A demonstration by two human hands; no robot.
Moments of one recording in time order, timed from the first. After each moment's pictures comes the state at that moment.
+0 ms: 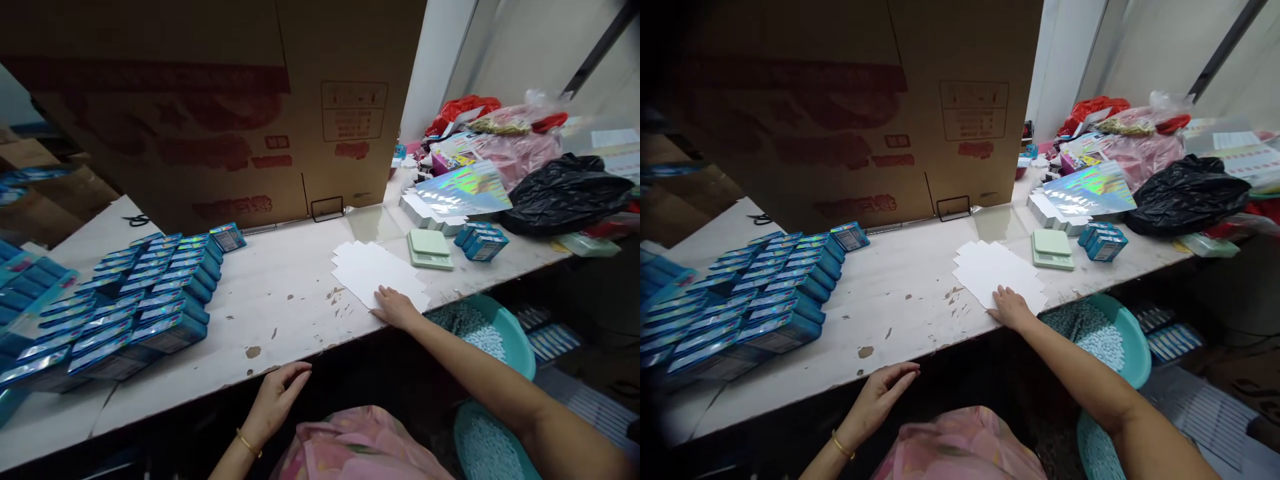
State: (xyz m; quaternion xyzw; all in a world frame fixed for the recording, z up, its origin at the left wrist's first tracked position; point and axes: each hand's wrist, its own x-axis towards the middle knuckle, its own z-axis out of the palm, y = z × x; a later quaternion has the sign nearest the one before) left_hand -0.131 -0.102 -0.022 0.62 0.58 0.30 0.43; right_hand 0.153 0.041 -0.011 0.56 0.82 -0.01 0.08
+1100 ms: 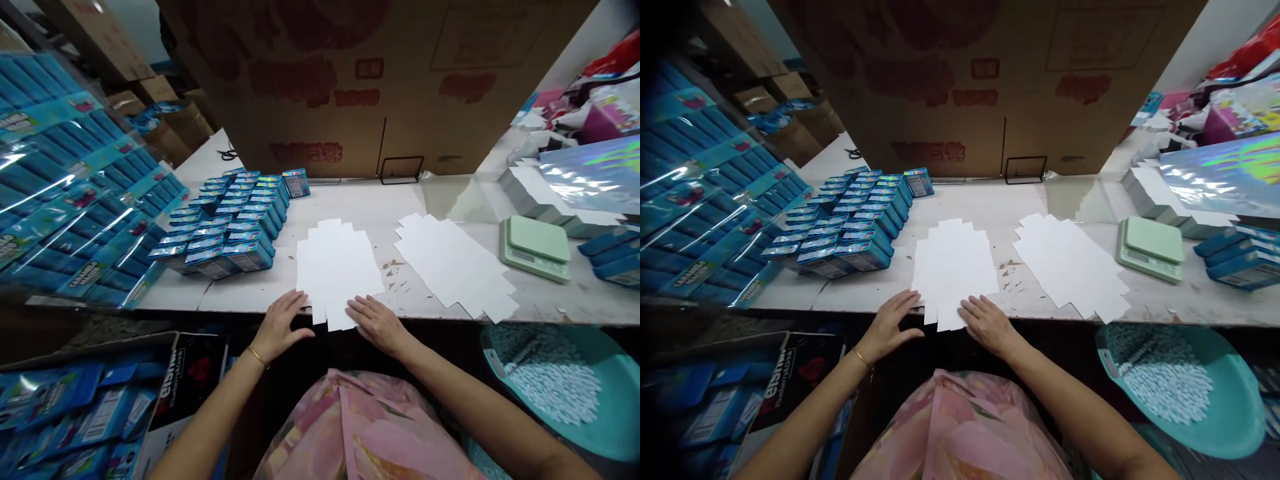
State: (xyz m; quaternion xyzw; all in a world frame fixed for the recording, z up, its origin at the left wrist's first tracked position) left_hand -0.222 -0.115 -0.064 0.70 0.66 0.24 0.11; right_hand 0.030 -0.026 -0.063 0.18 0.97 -0.07 -0.11
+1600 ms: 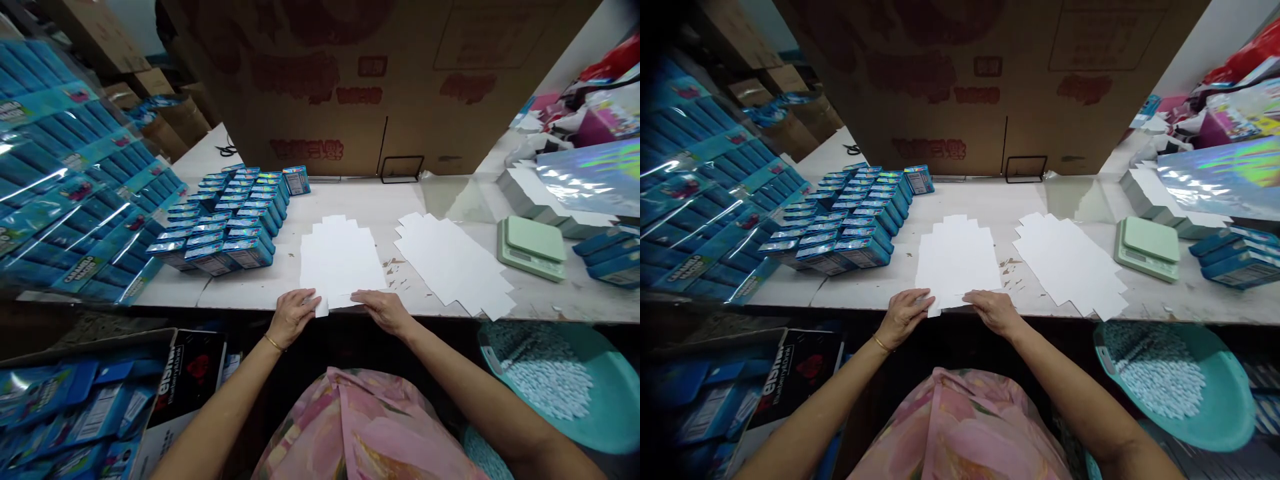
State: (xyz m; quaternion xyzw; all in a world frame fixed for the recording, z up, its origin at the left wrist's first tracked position) left_hand -0.212 -0.107 -0.071 0.74 0.64 0.20 0.06; right_hand 0.032 -0.004 -0.047 0.27 0.93 -0.22 -0.14
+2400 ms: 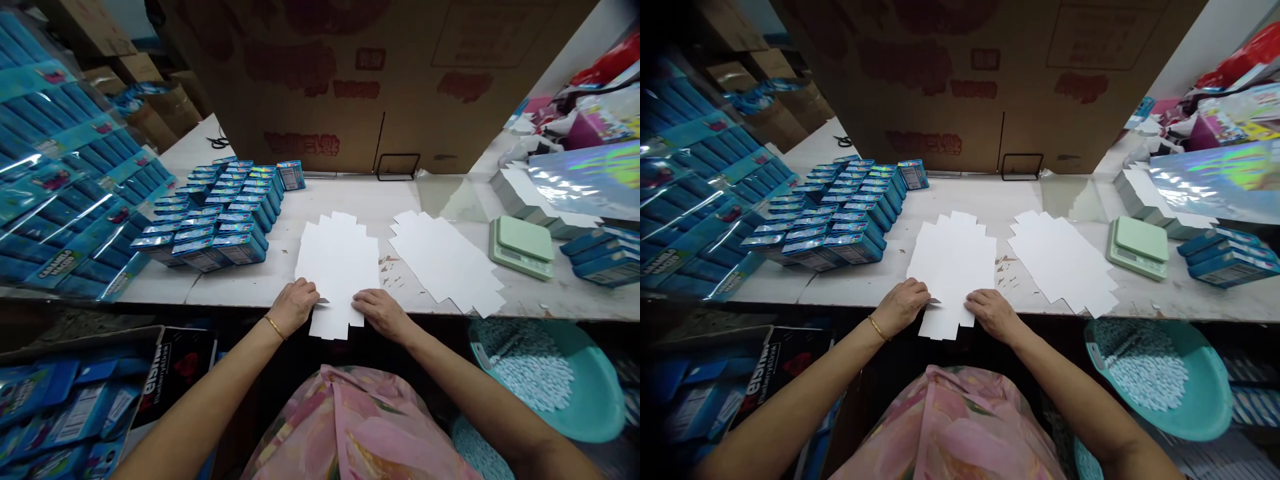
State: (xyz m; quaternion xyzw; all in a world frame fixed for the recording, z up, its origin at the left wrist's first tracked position) left_hand -0.190 -0.079 -0.026 0.81 0.58 0.04 0.02; right_hand 0.052 -0.005 -0.050 0.19 0.96 -0.14 -0.13
